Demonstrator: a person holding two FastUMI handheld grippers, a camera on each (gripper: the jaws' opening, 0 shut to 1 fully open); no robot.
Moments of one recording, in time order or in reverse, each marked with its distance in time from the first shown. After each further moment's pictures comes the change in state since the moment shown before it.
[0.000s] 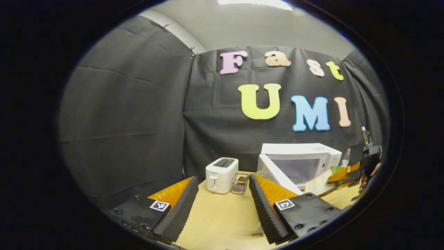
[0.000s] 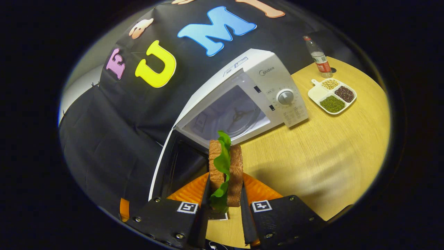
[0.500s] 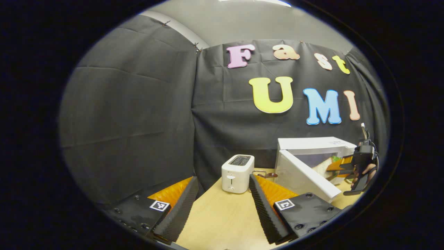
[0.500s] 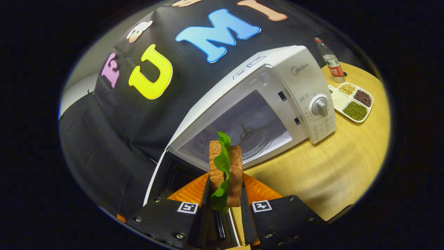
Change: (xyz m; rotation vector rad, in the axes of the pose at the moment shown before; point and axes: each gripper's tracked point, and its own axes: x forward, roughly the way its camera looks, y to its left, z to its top) left arm 0.034 0.058 -0.012 0.050 0.040 0.051; right arm 0.093 0.018 0.036 0.003 -0.158 -0.018
